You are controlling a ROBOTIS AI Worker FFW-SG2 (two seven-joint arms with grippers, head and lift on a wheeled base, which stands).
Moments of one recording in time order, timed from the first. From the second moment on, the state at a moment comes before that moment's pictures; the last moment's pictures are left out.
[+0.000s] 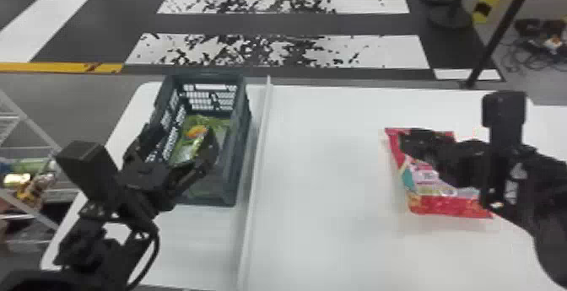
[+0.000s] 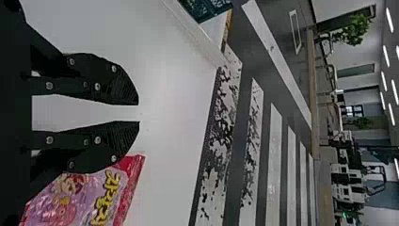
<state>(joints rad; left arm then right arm) 0.54 0.15 0.11 -2.20 0.26 0.25 -0.17 0.15 -0.18 -0.05 -2.01 -0.08 0.82 0.45</state>
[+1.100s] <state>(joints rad) 0.52 0.17 0.10 -2.18 0.27 0.25 -0.17 0.22 -0.31 -0.35 -1.74 -0.07 0.72 0.43</state>
